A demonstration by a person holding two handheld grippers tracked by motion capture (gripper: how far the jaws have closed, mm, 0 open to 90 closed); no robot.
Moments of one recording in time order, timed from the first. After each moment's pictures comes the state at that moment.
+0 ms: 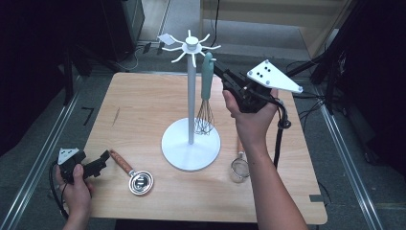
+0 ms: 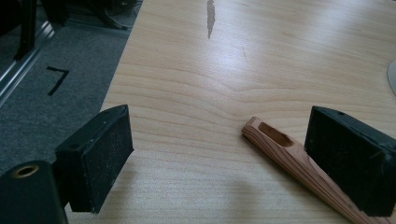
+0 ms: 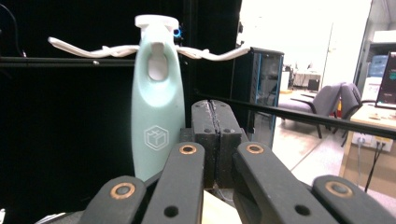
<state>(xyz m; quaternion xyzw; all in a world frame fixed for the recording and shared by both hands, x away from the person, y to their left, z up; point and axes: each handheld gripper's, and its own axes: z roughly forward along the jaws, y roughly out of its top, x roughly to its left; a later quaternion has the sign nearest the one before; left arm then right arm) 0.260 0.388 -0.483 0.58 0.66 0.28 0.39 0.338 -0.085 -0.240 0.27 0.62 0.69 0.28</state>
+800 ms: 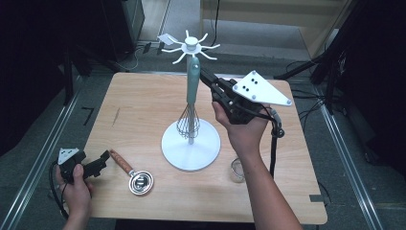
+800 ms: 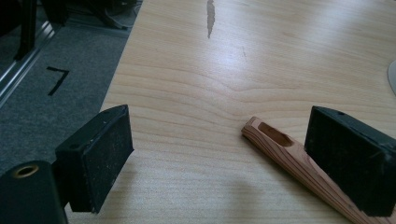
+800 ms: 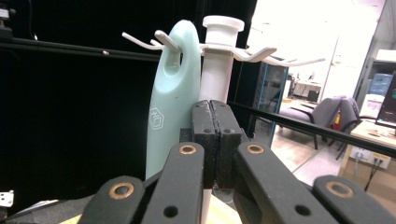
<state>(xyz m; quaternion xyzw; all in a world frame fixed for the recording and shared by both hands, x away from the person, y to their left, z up) 0.260 0.388 -0.483 0.58 0.66 0.28 0.39 0.313 -0.065 -0.240 0.23 0.63 0.67 0.31</state>
